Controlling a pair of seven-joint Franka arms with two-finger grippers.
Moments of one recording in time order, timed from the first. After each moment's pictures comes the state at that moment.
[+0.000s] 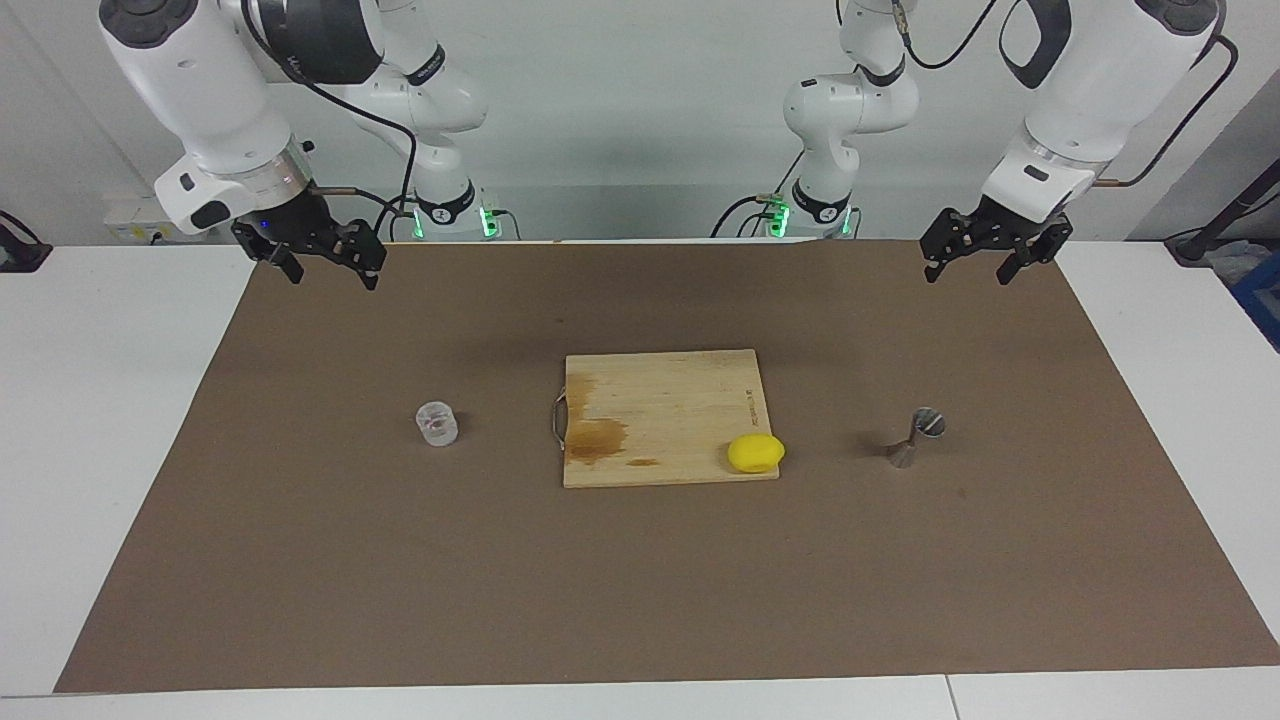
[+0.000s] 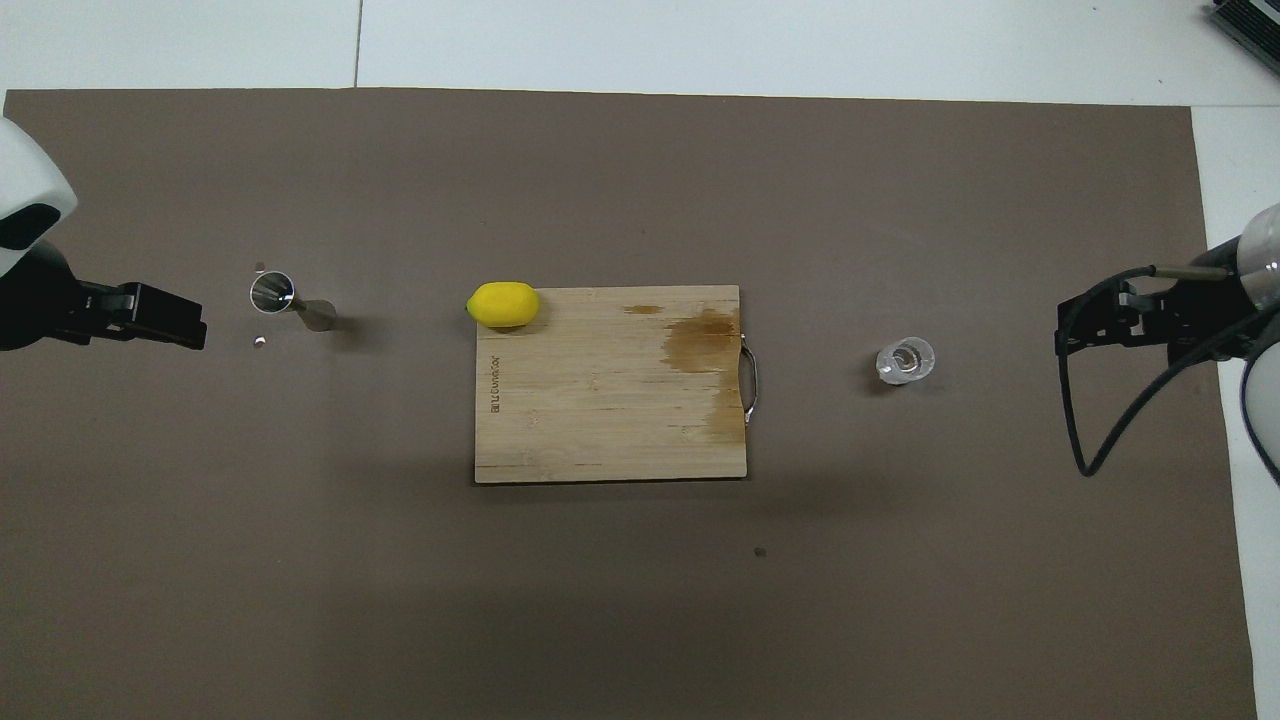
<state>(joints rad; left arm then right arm) 0.02 -0.02 -0.11 -1.62 -0.03 1.58 0.02 0.01 0.01 0.02 -1.60 0.00 1.51 0.17</state>
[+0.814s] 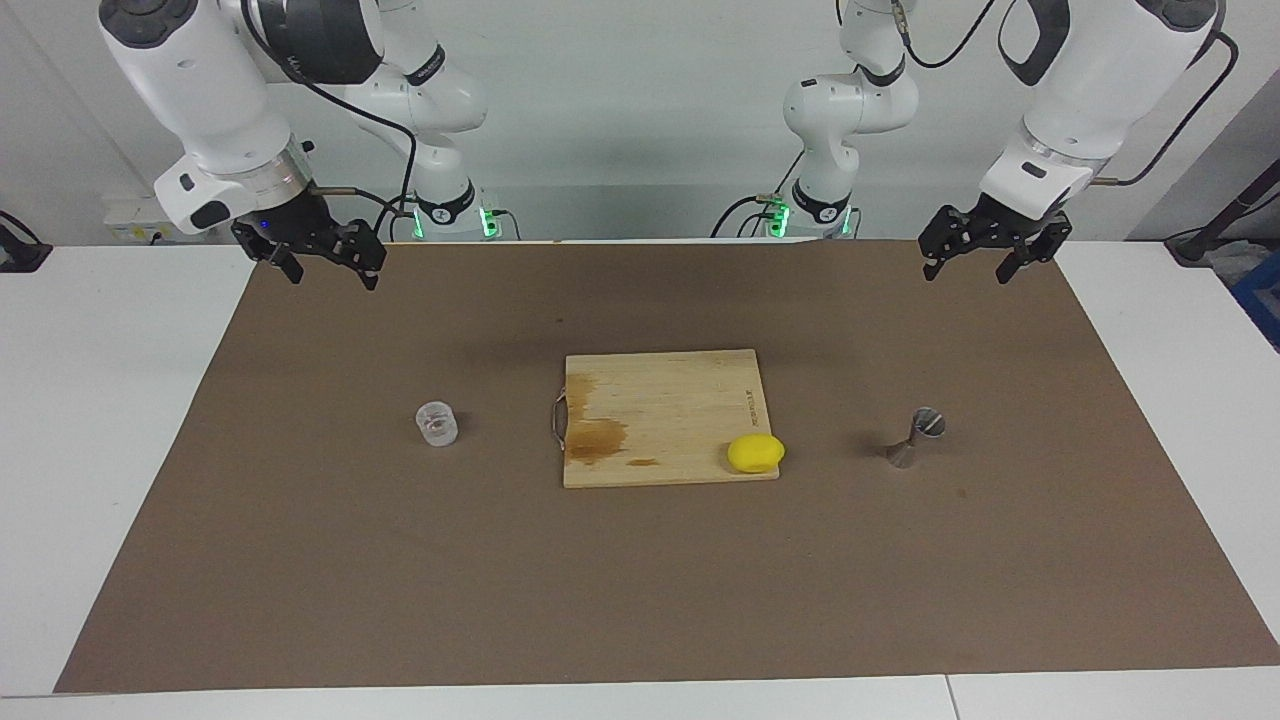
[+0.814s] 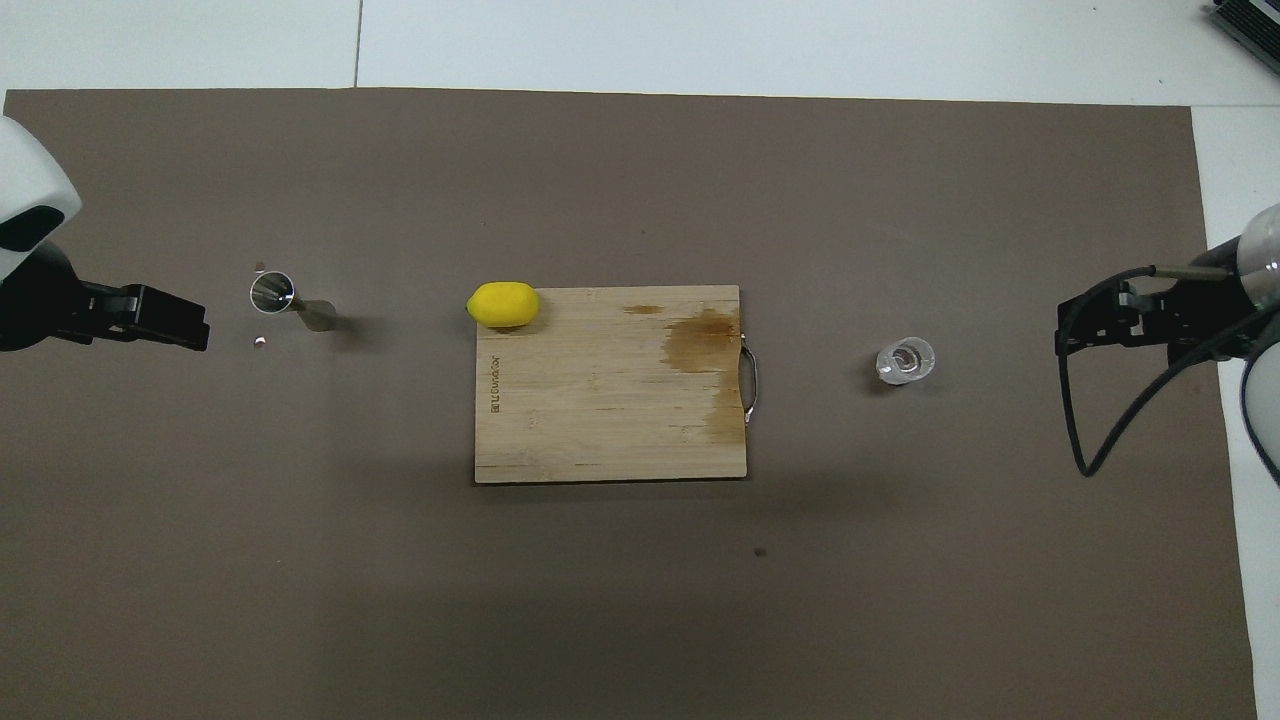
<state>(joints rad) 0.01 -0.02 -0.12 -1.62 -0.03 1.58 0.03 0.01 0.01 0.02 -1.60 0.00 1.51 0.17</state>
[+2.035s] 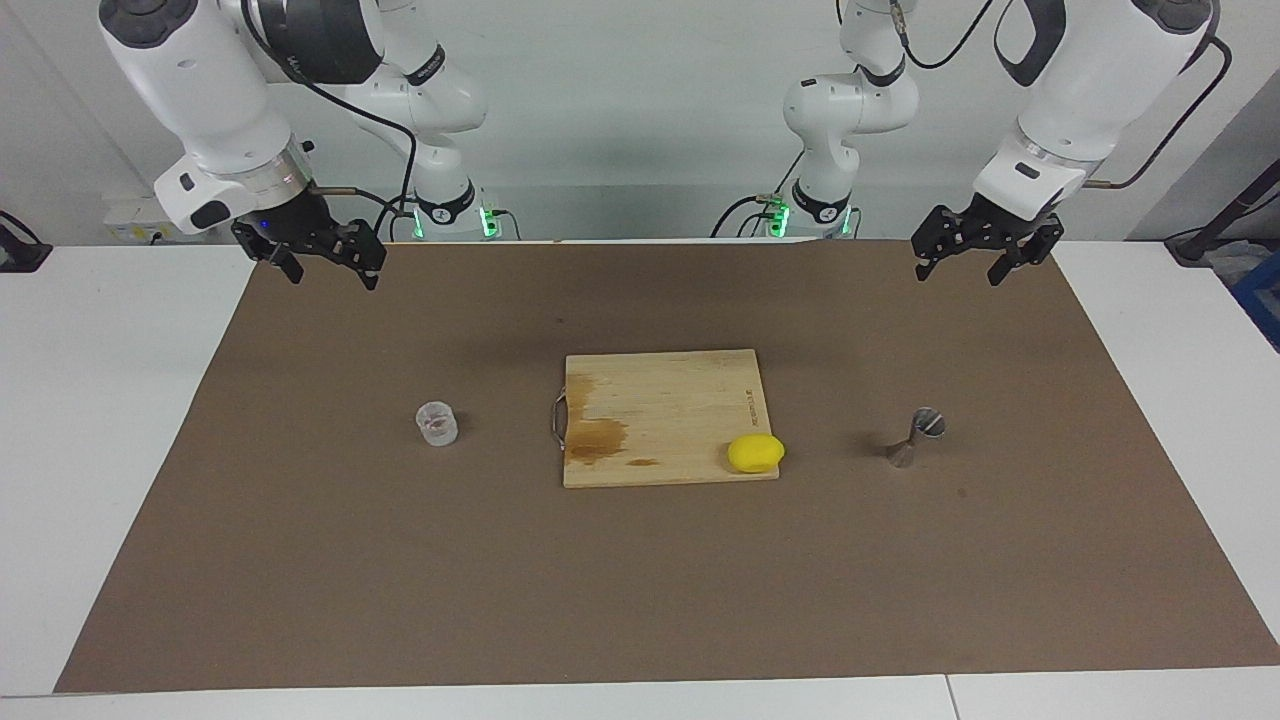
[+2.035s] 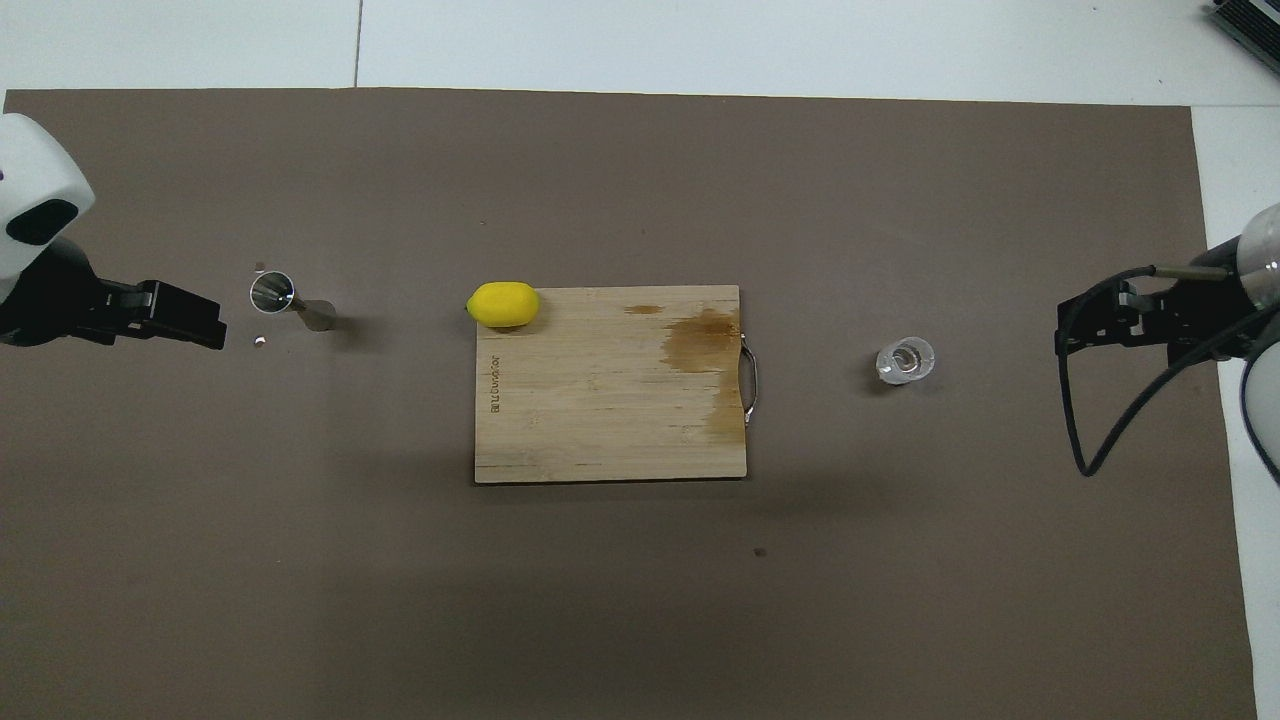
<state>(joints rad) 0.01 0.01 -0.10 -1.62 -0.08 1.57 0.01 0.01 0.01 0.02 -1.60 0.00 1.51 0.17</state>
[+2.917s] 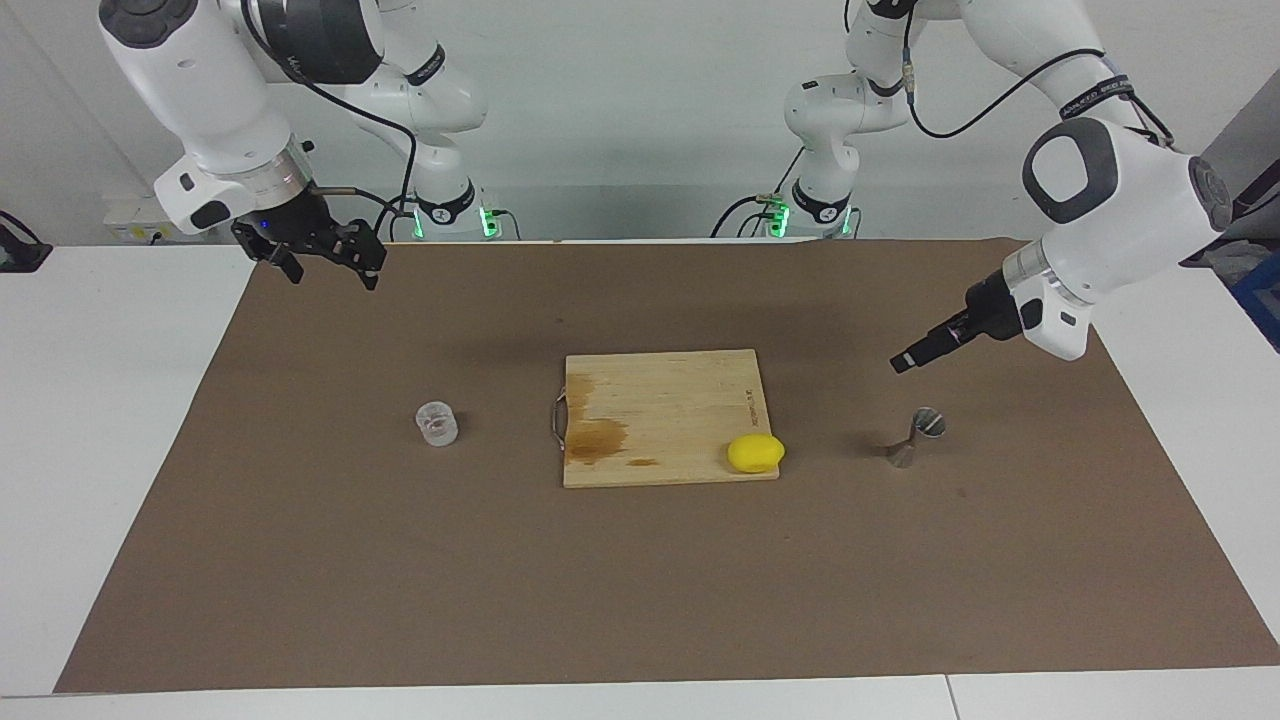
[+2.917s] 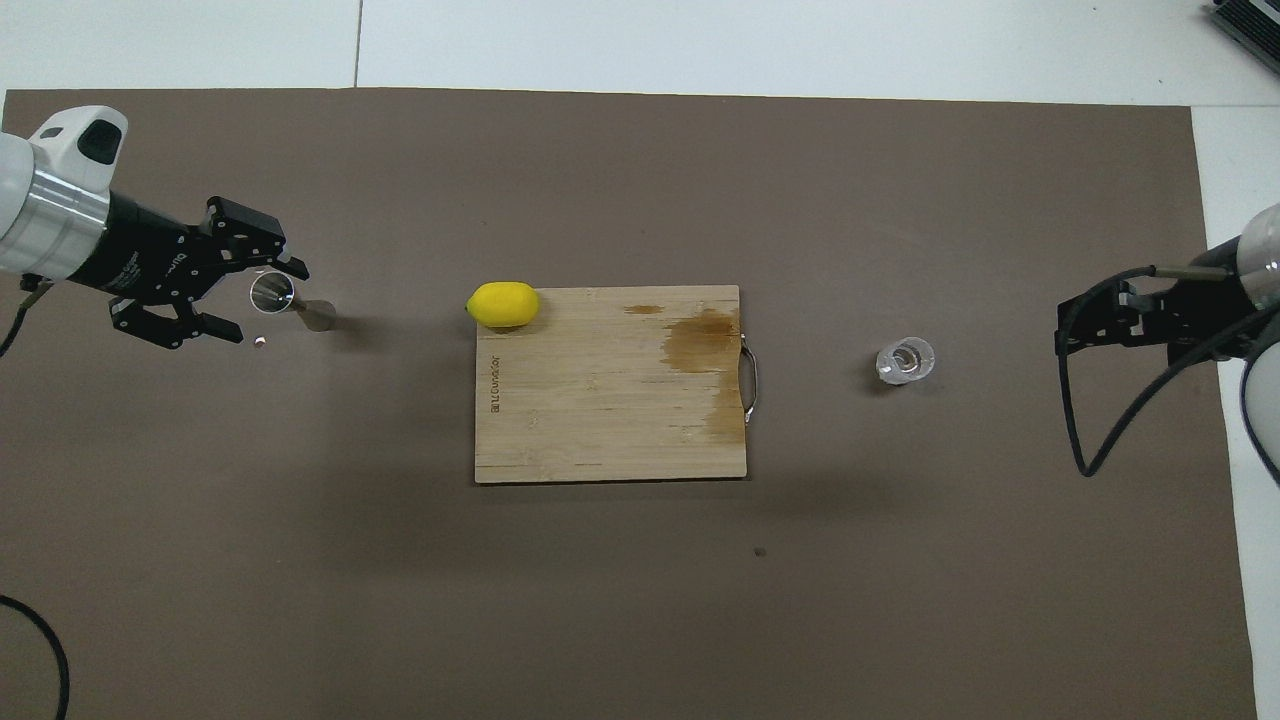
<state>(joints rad) 0.09 0.22 -0.10 -1.62 -0.41 1.69 -0.51 0.01 0.01 0.02 -1.60 0.00 1.51 0.17</state>
